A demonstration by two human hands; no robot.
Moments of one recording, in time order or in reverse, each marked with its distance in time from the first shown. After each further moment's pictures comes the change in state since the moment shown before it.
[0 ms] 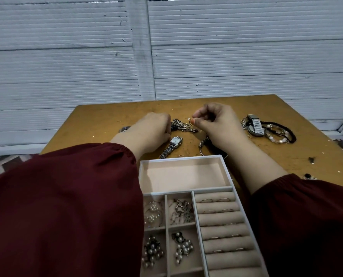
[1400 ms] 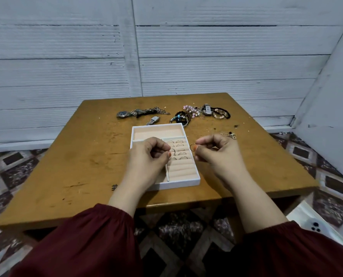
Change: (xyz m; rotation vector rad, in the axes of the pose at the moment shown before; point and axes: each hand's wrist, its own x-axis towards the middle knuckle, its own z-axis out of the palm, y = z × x) left_hand -0.228 0.120 0.007 -0.900 0.347 -0.131; right_hand -0.239 -0.075 -0.070 0.356 0.154 0.199
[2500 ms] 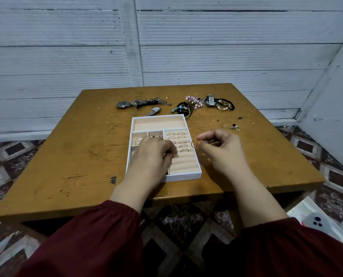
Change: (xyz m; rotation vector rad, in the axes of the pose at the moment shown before) left_hand -0.004 -0.008 0.008 0.603 -0.099 0.211; right_hand 0.008 0.018 -0.005 -0.199 0.018 -0.033
